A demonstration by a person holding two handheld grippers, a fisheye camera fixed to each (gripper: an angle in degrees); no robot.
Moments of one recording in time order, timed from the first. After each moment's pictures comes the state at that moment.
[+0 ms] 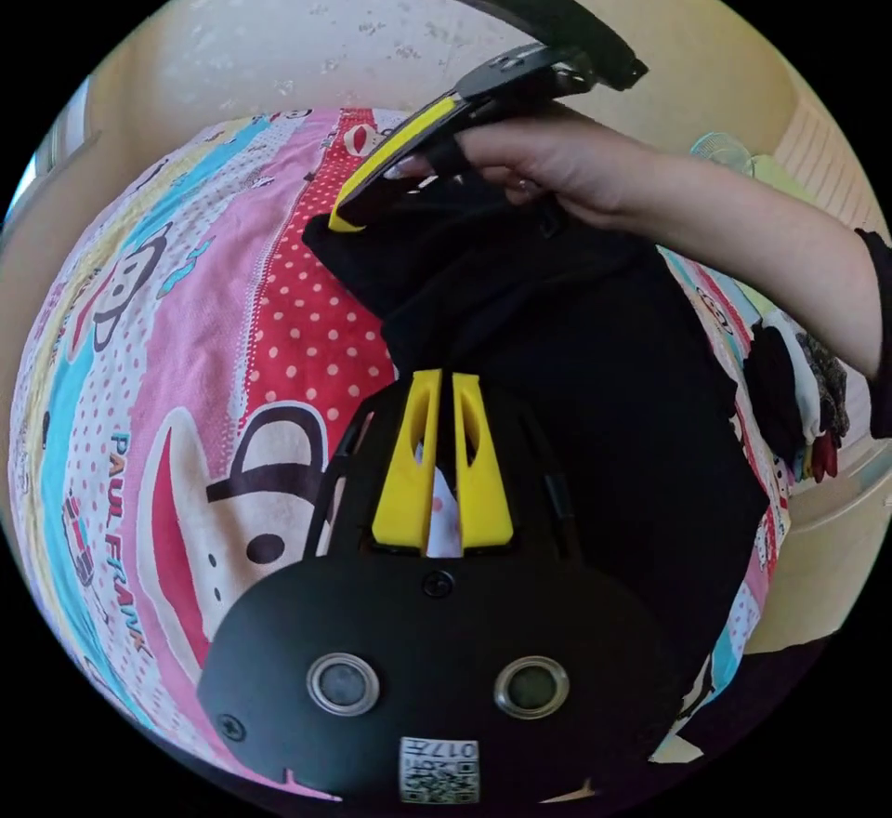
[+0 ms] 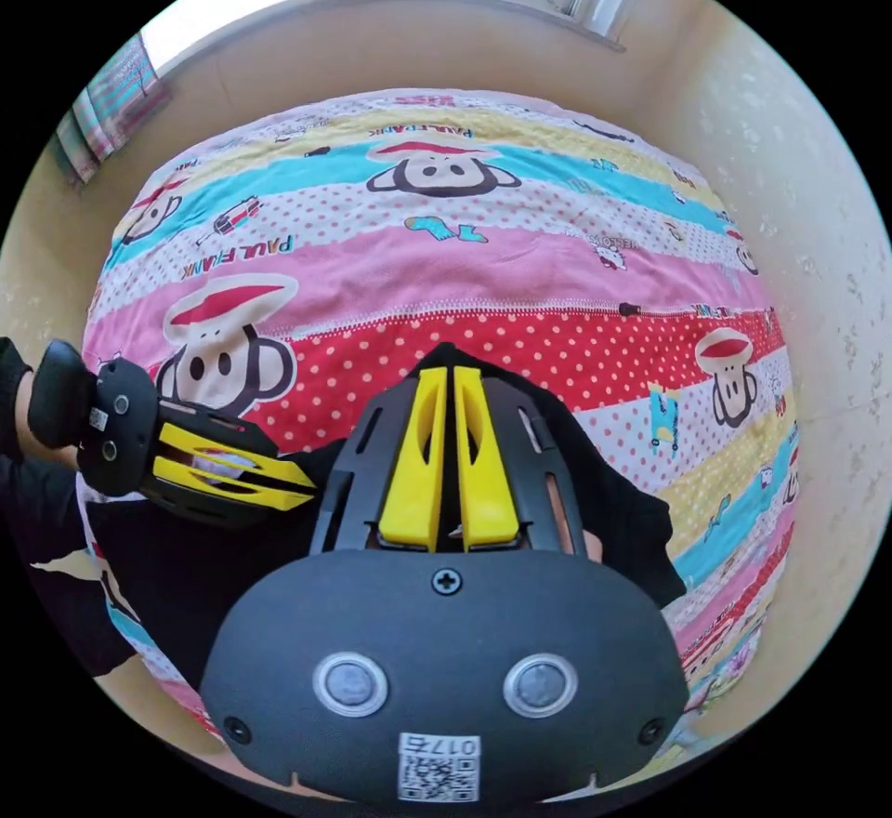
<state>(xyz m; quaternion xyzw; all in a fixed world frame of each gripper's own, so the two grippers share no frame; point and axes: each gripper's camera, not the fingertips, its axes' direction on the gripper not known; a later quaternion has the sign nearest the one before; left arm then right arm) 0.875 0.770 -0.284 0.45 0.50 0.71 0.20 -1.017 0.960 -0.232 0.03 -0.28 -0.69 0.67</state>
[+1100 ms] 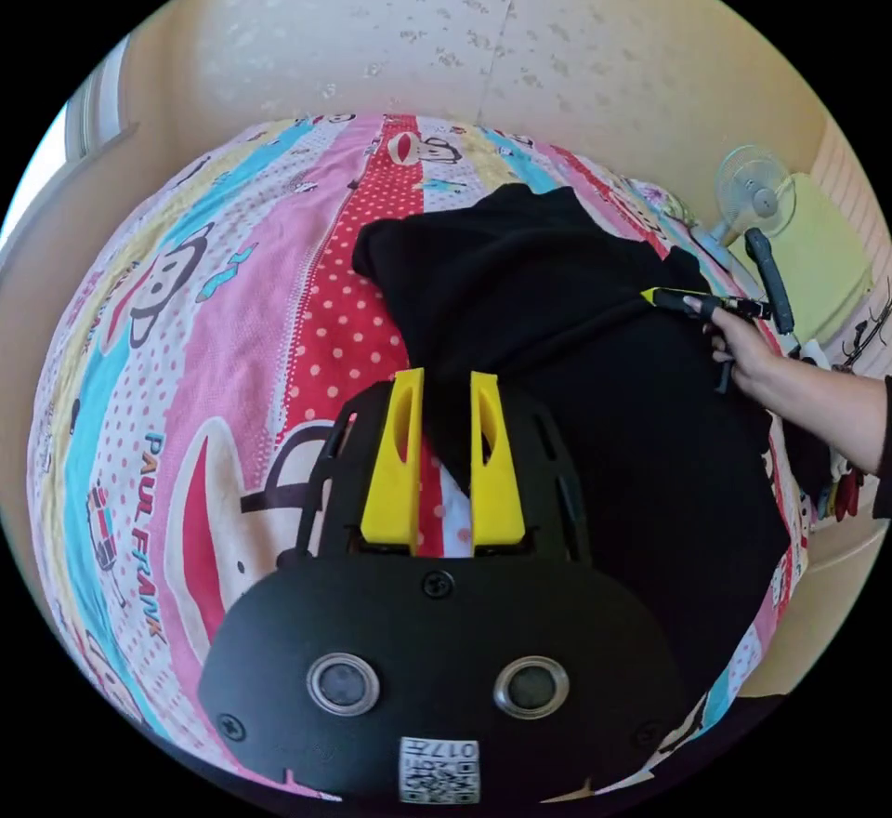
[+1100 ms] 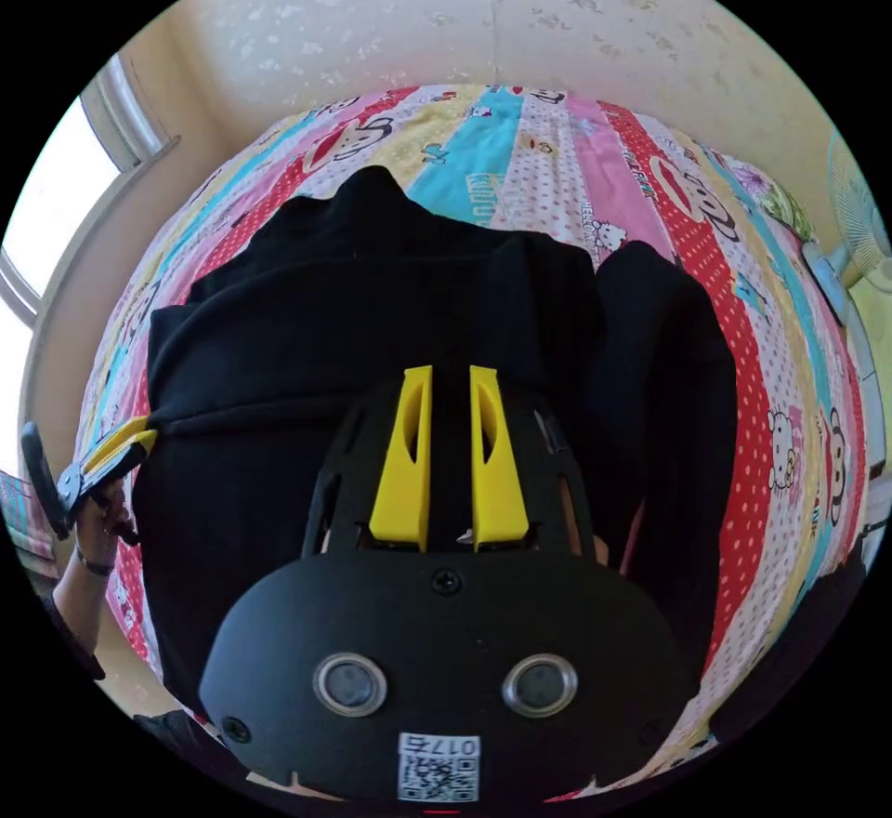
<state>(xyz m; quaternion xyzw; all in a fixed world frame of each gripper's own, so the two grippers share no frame) 0.857 0.813 -0.295 0.49 0.50 0.67 0.25 -0.703 0.865 -0.184 -0.03 -0.25 -0.22 0.94</state>
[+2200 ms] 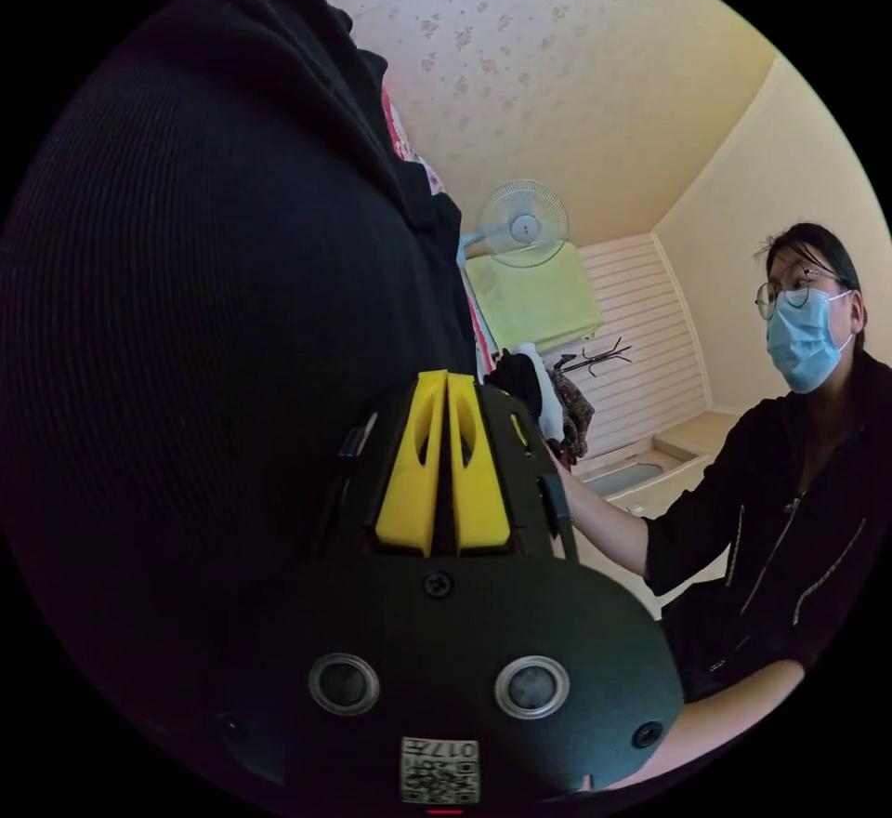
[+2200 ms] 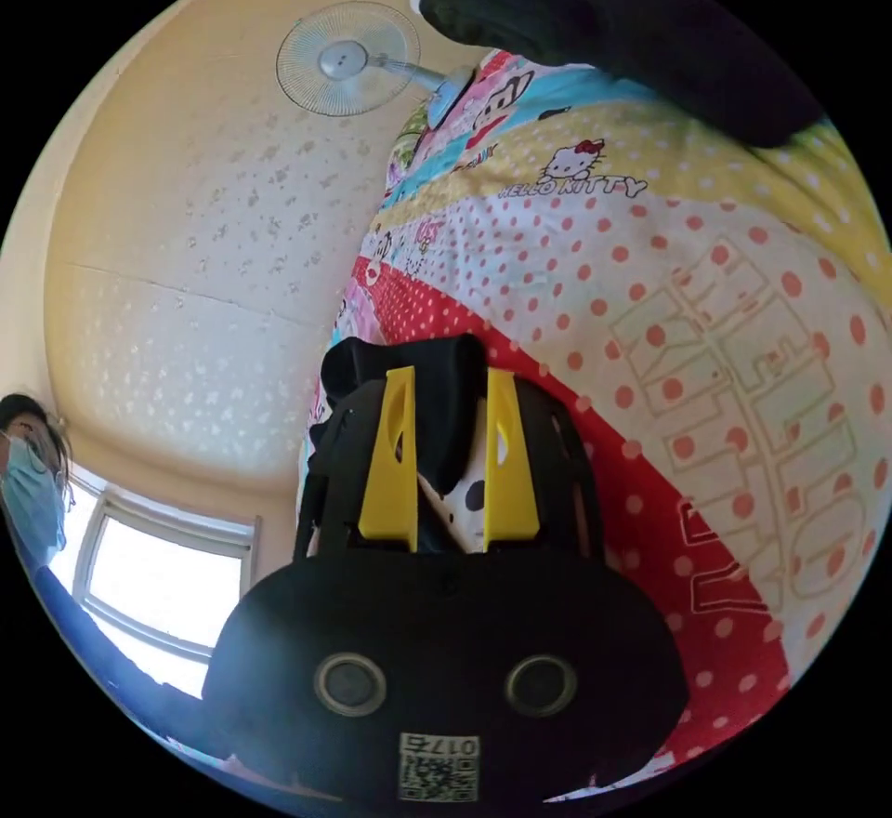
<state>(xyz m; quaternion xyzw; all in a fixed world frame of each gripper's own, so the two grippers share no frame) 1.016 0.892 -0.231 0.00 0.56 0.83 0.01 -0.313 1.000 -0.215 0.05 -0.43 0.36 0.83</state>
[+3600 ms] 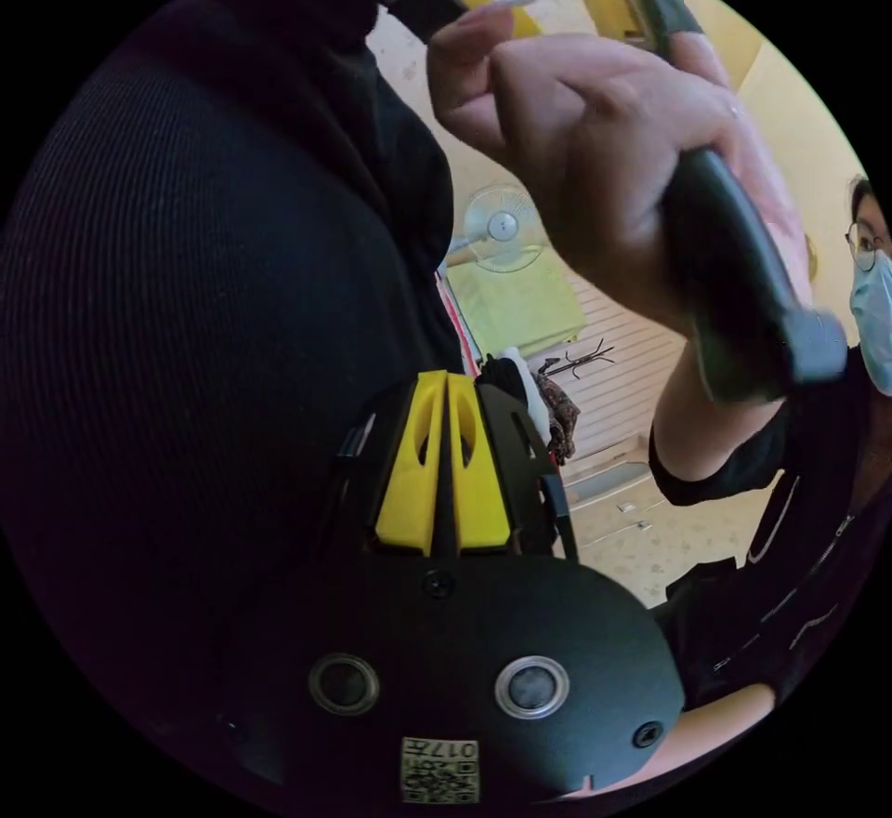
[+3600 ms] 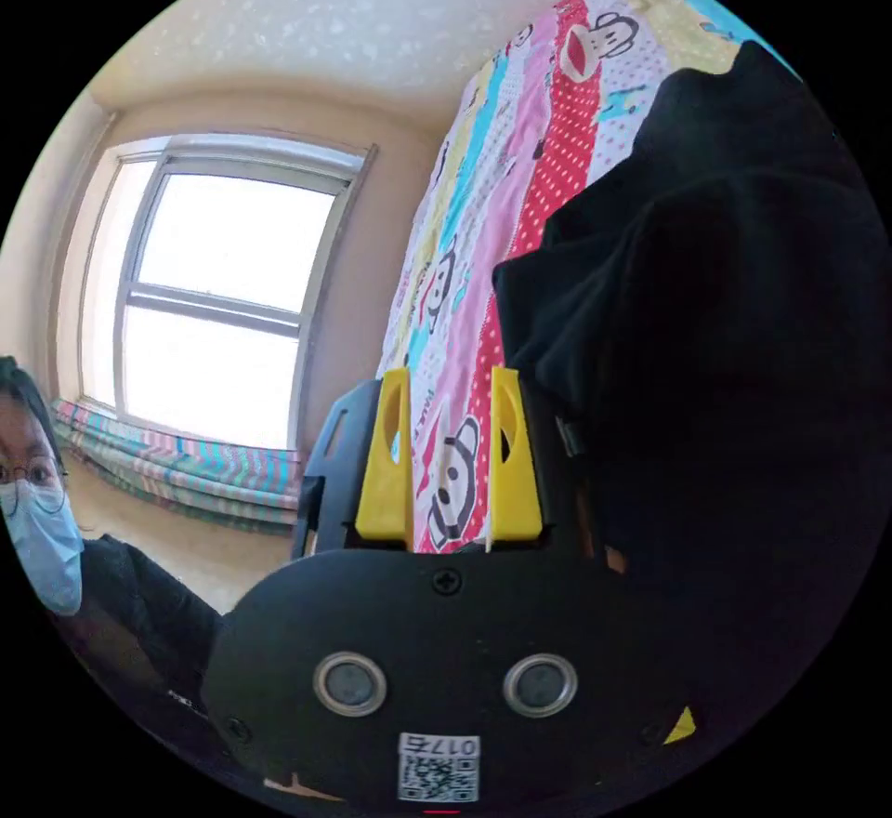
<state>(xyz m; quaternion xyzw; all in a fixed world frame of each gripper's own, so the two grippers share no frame) 1.053 0.877 -0.200 -0.02 0.58 0.82 -0.01 -0.830 0.877 -0.290 -0.22 -0.64 -0.17 0.71</state>
